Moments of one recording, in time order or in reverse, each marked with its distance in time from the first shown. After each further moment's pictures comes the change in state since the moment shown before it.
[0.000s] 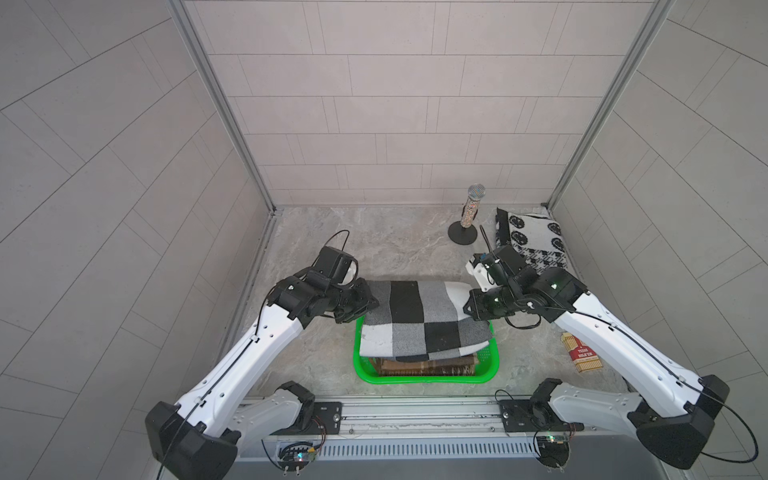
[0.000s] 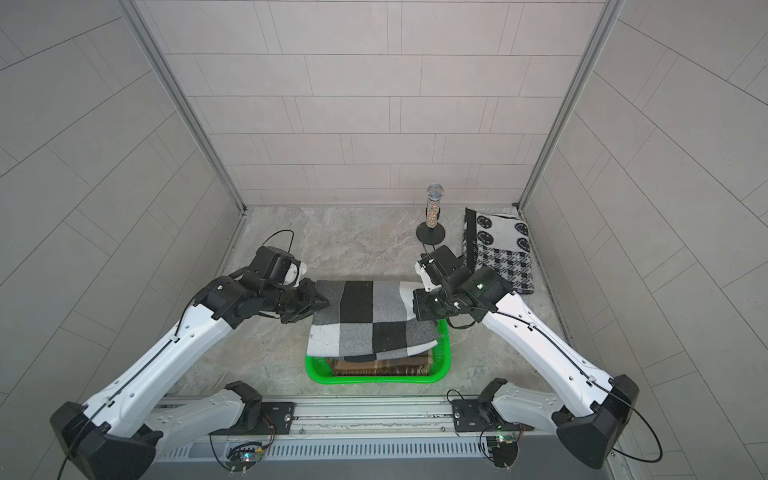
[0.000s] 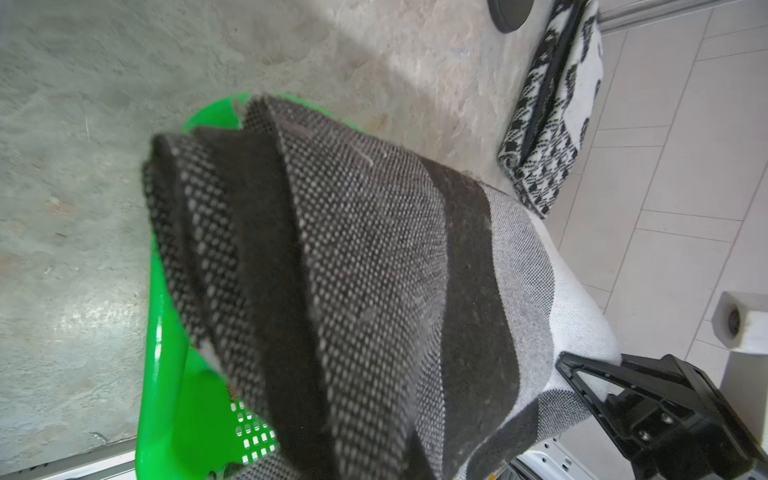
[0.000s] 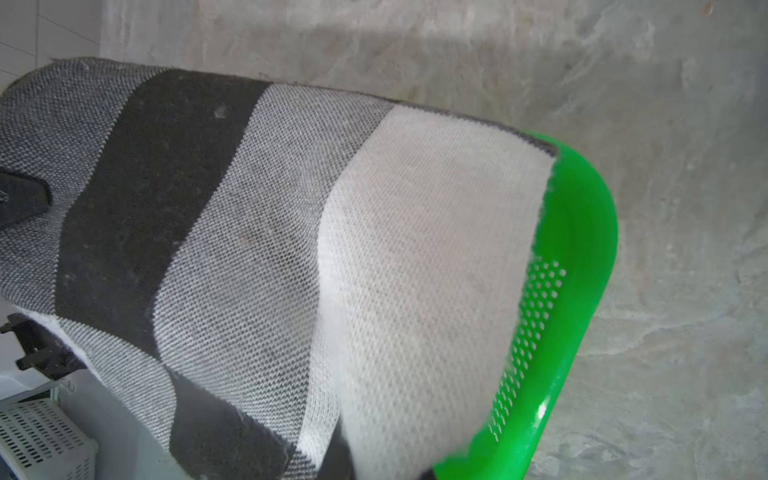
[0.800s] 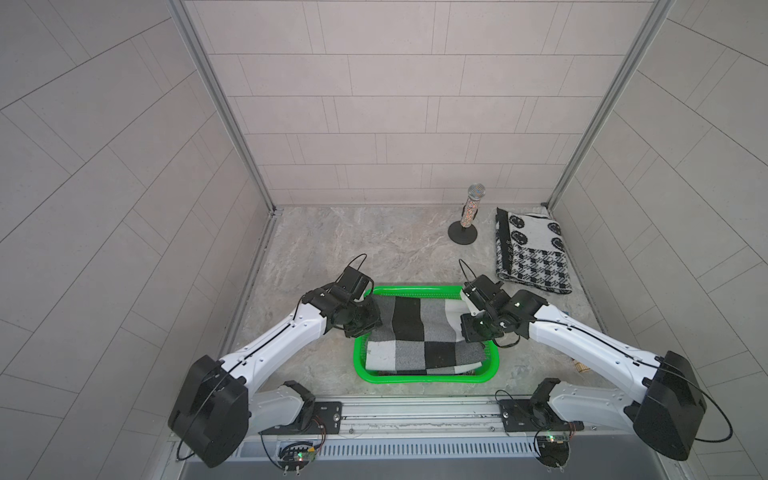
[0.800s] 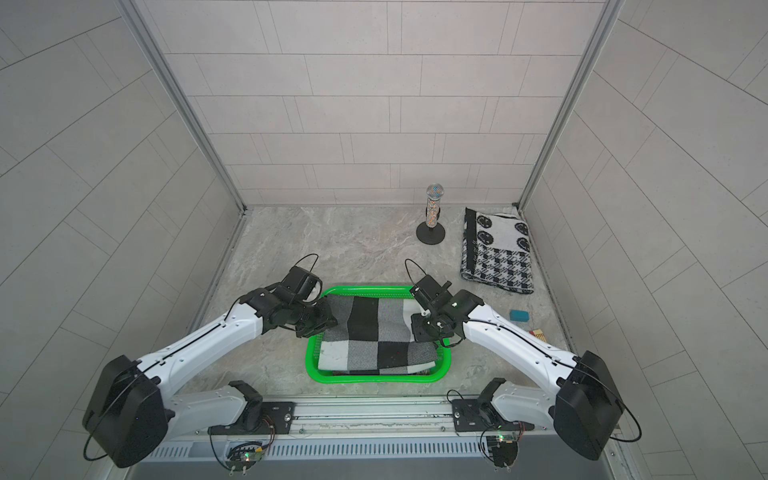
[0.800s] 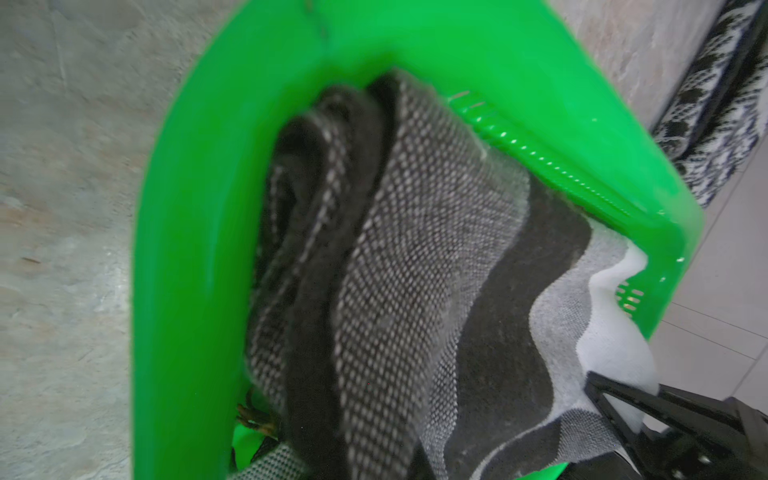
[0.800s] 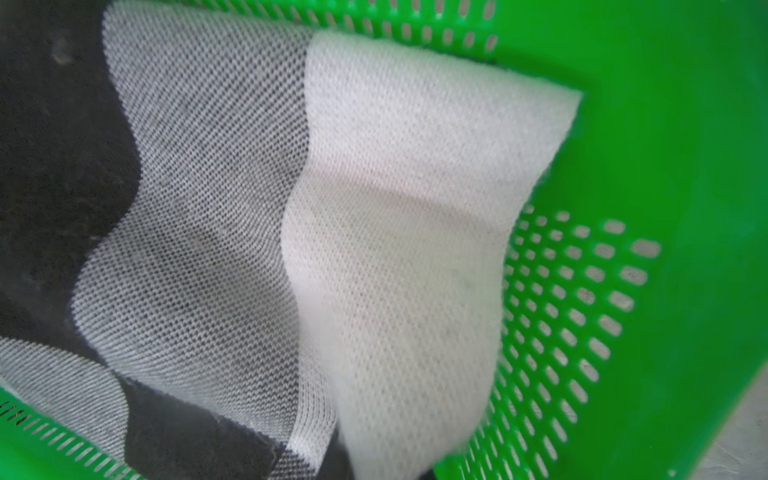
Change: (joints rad) left arm -0.044 0.158 -0.256 0.249 -0.077 0.018; right arm 0.034 0.064 -0.341 0.254 0.079 0.036
